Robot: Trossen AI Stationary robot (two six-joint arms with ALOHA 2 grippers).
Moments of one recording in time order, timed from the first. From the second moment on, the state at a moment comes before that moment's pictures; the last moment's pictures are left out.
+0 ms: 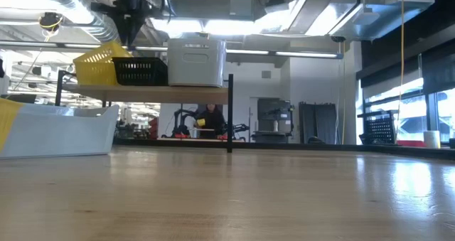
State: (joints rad) left arm 0.82 1.53 1.83 -1.56 -0.32 -0.62; right arm -0.33 1.50 2.02 -1.13 0.06 -0.43
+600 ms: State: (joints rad) left arm 0.79 1.53 1.82 -1.50 -0.33 -0.51; right arm -0.33 1.50 2.02 -1.12 0.06 -0.43
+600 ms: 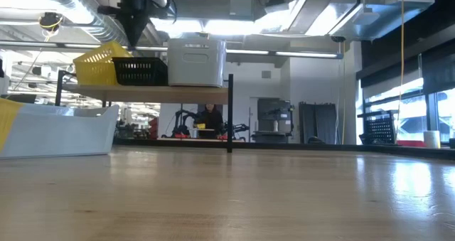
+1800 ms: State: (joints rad) left arm 0.77 1.53 1.83 -1.49 -0.44 -0.45; right arm -0.33 1.50 2.02 -1.12 0.06 -0.43
